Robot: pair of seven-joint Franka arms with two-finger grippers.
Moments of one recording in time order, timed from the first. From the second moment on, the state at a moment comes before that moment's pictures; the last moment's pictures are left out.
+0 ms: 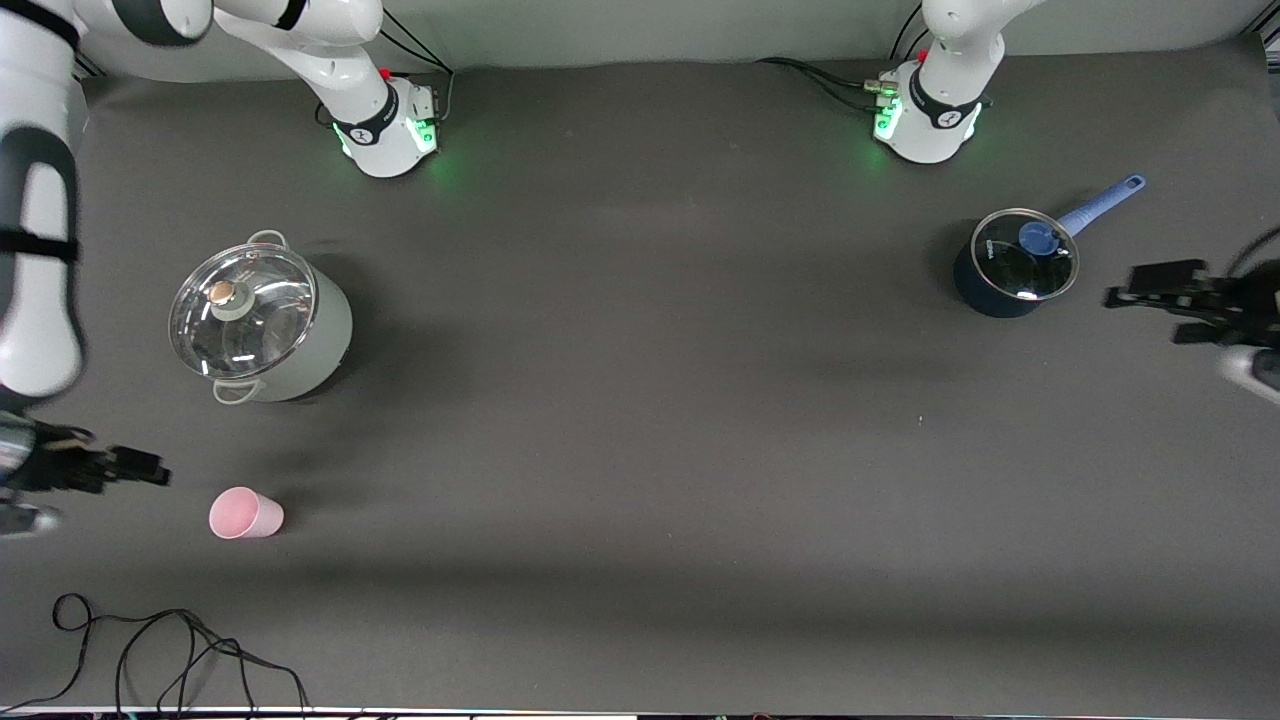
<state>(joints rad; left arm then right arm) 0.48 0.39 -0.60 -1.18 -0.04 1.23 0.19 -0.11 0.47 -0.19 -1.44 0.18 1.94 -0.40</state>
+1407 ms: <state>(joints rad) 0.40 0.37 -0.64 -1.18 0.30 1.20 0.05 0.05 0.01 -0.19 -1.65 0.03 1.68 -0.19</state>
